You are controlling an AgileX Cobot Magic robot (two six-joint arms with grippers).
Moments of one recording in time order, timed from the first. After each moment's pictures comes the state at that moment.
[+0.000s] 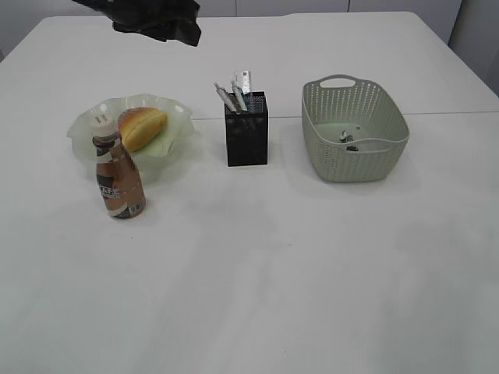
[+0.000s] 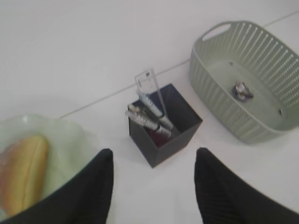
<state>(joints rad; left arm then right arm) -0.41 1.94 -1.78 -0.25 0.62 0.20 -0.27 1.88 -2.04 -0.15 1.26 0.17</state>
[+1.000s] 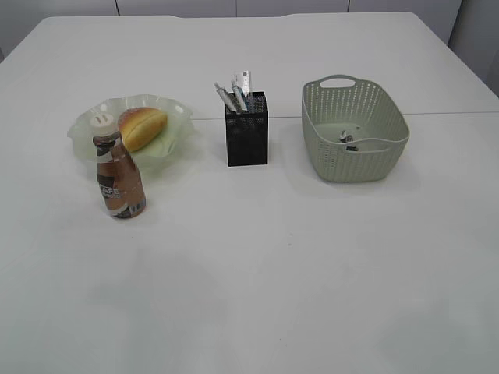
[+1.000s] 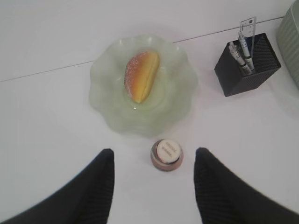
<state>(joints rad) -0.34 1.72 -2.00 0.11 1.25 -0.14 -0.27 1.50 -1.68 -0.03 1.26 0.10</state>
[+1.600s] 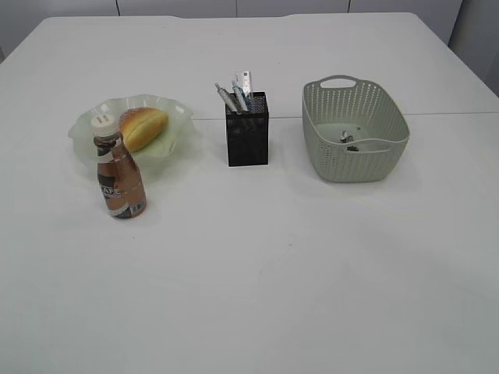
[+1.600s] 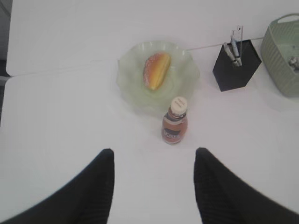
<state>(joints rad) -0.32 1.16 -1.63 0.12 1.27 -0.16 -0.09 1.07 -1.25 0.07 1.26 -0.03</state>
